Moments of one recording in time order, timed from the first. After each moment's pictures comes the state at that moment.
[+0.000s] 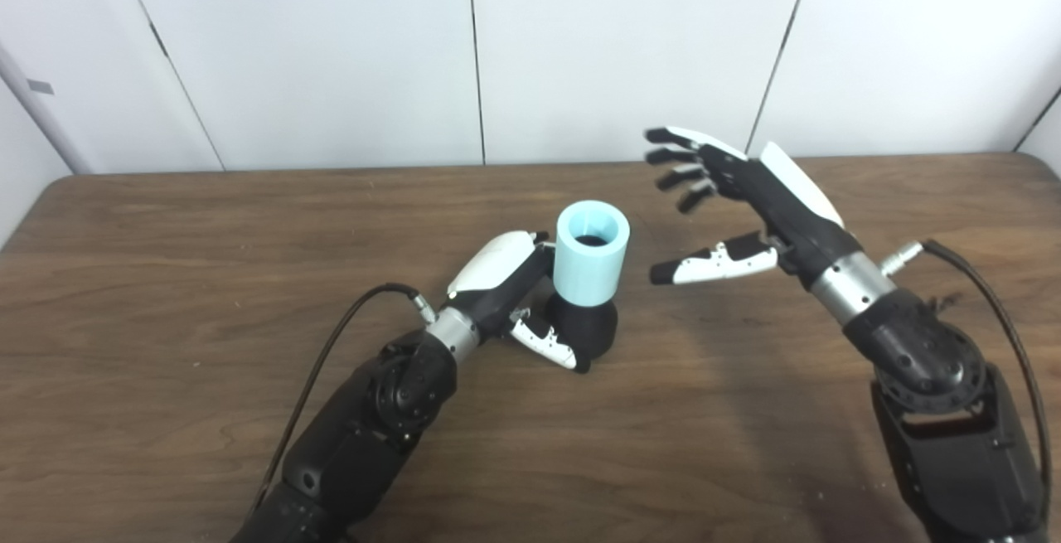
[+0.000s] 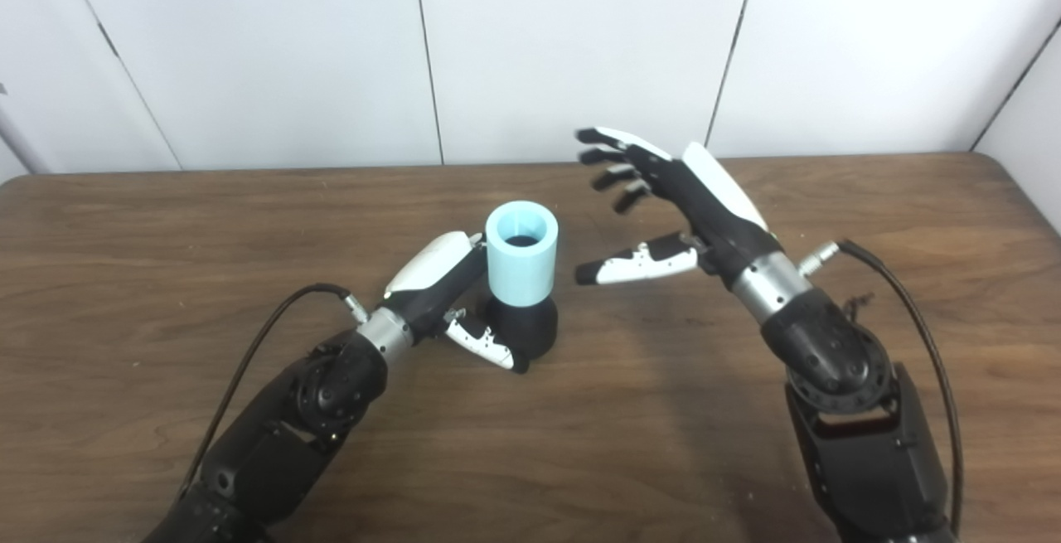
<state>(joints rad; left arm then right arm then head) -0.47 0.19 -0.50 0.23 0.51 0.03 -0.16 -0.31 -0.30 0.02 -0.27 -0.28 0.17 0.33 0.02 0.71</state>
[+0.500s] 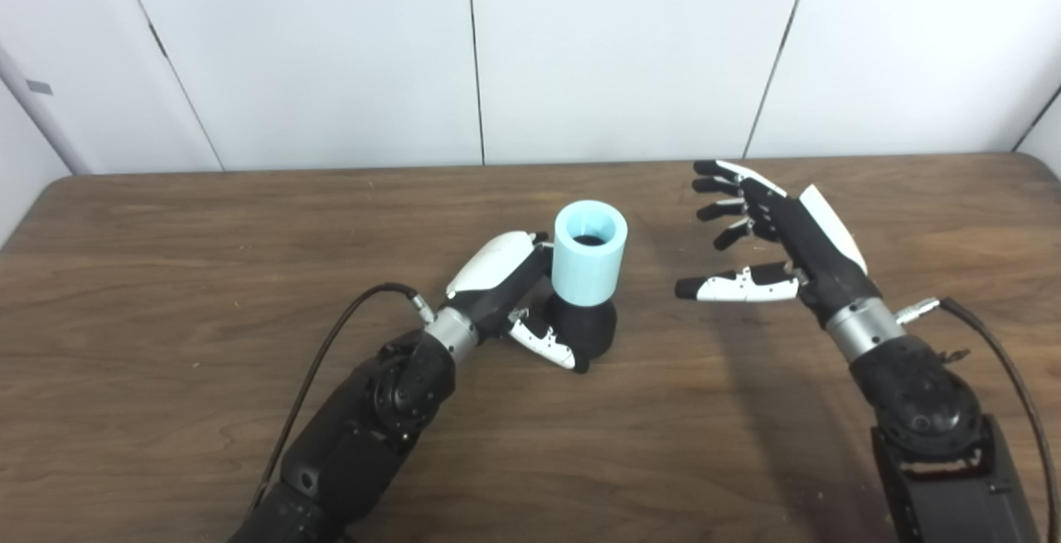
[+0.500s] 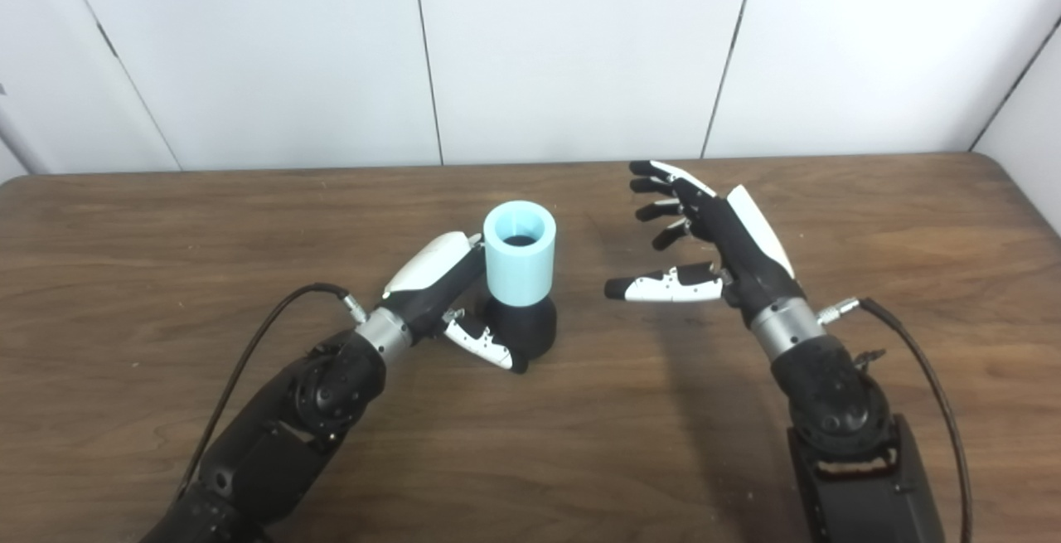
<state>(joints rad) -0.47 0.20 -0.50 0.23 0.50 0.03 -0.17 -0.22 -0.26 -0.01 -0.24 -0.26 0.17 0.22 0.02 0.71</state>
